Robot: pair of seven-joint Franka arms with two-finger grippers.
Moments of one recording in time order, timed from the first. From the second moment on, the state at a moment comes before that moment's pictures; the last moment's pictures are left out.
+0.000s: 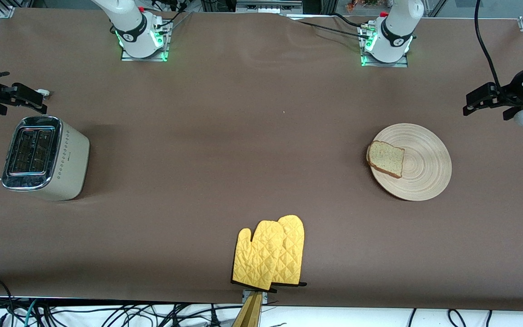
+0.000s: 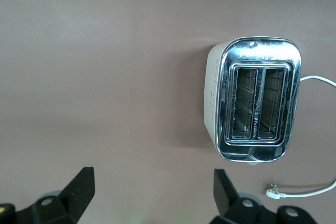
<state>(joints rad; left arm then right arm) 0.04 0.04 -0.04 -1.54 -0.03 1.51 0.07 0.11 0.04 -0.15 -1.58 0.00 1.55 -0.08</state>
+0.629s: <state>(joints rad) 0.04 0.05 -0.06 -1.54 0.01 1.51 0.06 0.11 0.04 -0.15 -1.58 0.00 1.55 -0.08</state>
